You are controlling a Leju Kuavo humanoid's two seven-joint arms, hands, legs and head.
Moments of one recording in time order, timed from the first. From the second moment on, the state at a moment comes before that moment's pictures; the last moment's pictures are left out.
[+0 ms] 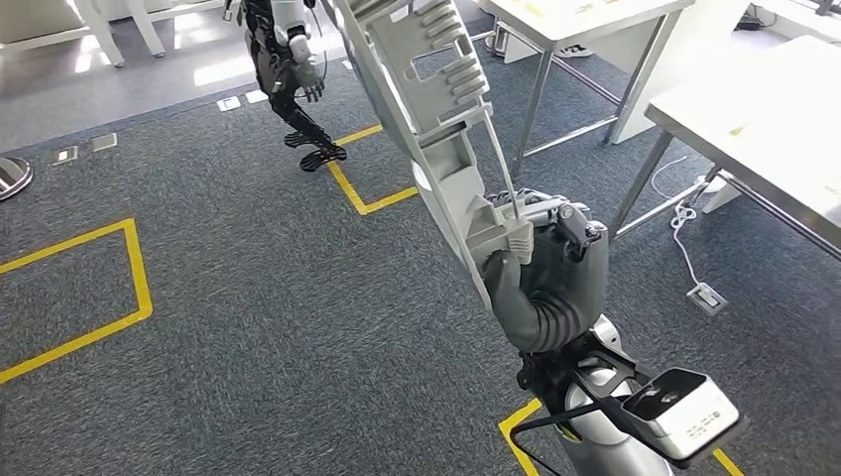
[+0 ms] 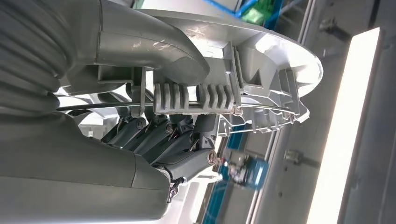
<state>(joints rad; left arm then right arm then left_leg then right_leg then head) -0.11 -0.19 0.93 -0.20 -1.27 0.61 -0.16 -0.09 -0.01 0.34 -1.99 0.21 -0.04 -0.70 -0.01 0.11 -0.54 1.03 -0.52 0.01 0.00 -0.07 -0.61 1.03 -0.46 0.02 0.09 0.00</state>
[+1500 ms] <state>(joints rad) -0.11 -0.19 0.90 -0.19 -1.31 0.58 -0.16 -0.10 0.00 0.36 -1.97 0.22 -0.06 -0.70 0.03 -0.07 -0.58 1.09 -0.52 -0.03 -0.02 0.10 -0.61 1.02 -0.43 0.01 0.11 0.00</state>
